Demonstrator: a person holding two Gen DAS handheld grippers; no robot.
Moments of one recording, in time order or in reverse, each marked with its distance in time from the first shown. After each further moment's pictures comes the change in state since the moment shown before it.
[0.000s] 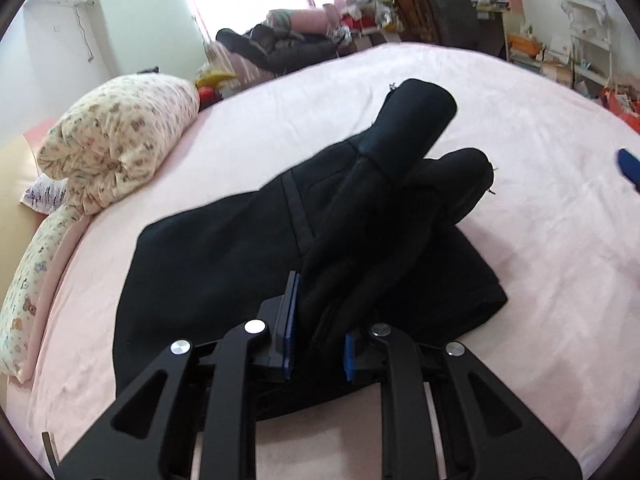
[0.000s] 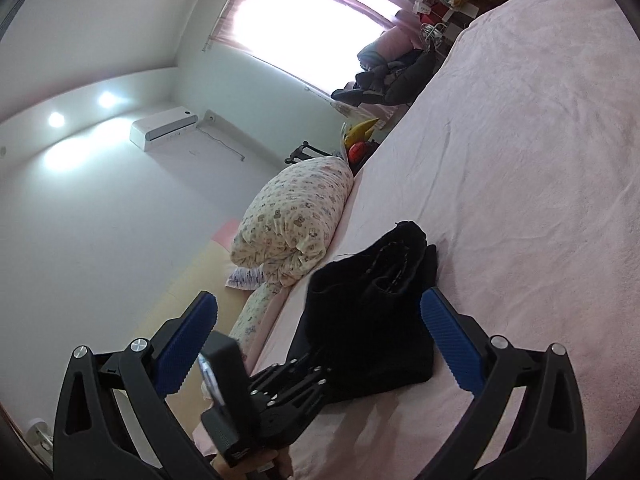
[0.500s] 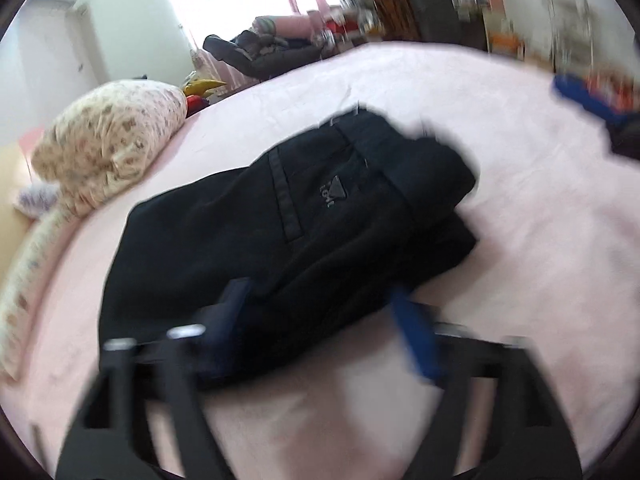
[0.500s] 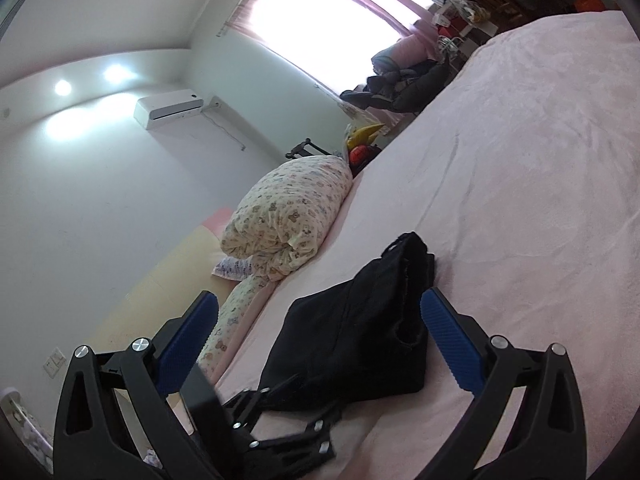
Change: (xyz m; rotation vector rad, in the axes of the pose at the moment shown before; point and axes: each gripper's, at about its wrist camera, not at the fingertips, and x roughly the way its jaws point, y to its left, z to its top) left arm -0.017 -0.009 -0.041 -0.010 -0.042 -0.072; right arm 0.010 0.010 -0.008 -0.110 0.001 -0.016
